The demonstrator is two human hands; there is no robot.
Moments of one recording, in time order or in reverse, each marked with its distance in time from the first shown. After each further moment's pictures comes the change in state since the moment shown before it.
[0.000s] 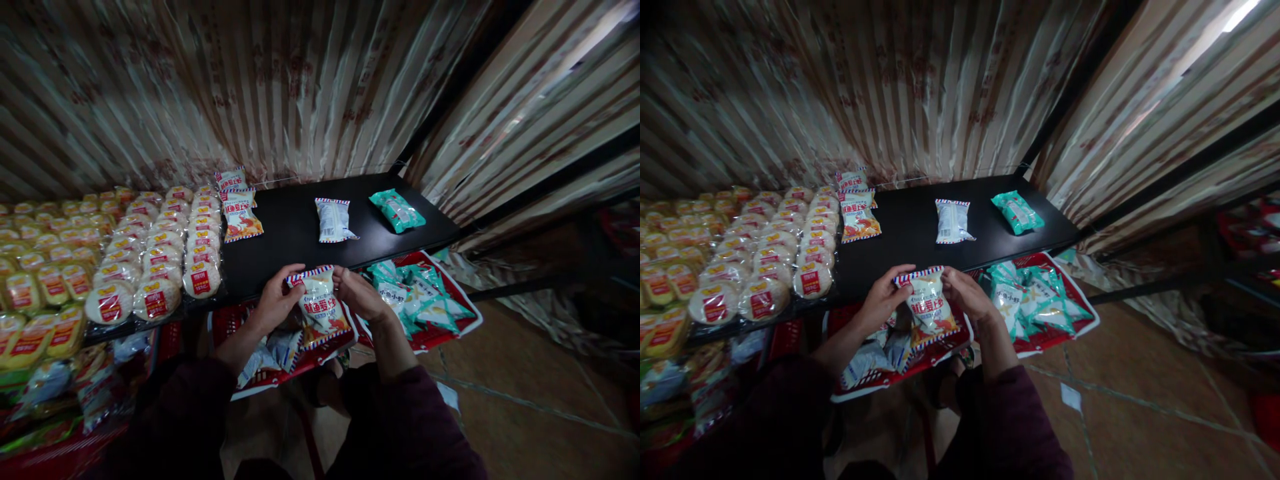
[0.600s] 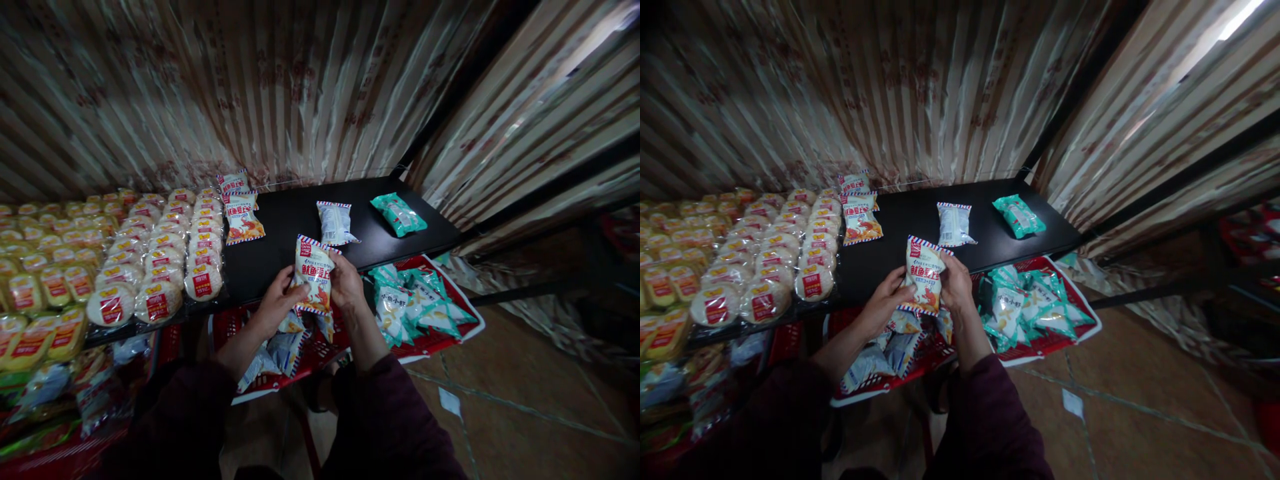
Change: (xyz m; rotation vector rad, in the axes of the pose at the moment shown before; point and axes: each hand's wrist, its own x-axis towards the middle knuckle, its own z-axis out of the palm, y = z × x) left_hand -0.001 0.001 0.006 -0.371 0.020 -0.179; right_hand 0.050 0.004 0.036 0.415 0.407 -0.147
